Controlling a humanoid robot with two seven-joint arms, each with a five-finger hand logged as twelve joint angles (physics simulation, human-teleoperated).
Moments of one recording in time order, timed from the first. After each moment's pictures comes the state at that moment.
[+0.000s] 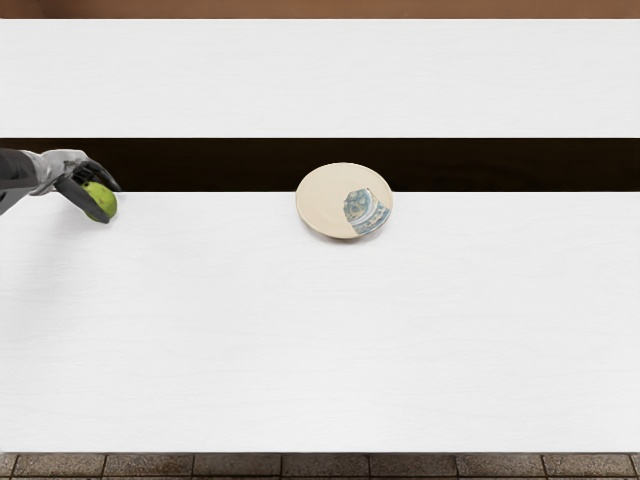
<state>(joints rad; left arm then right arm) -1.14 0.49 -0.08 -0.55 0.72 -0.32 0.24 -0.07 0.00 0.02 0.07 0.06 0.02 -0.32</state>
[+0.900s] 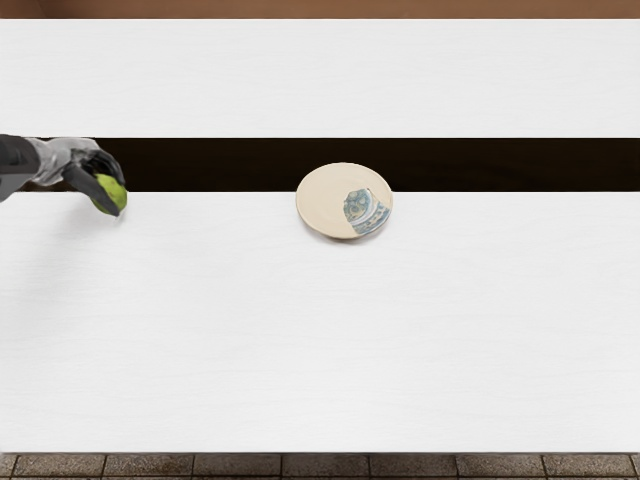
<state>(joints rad) -1.18 0.53 -0.07 -0.64 0.68 -0.35 0.25 -0.07 0.00 0.02 0.07 0.06 0.02 -0.32</state>
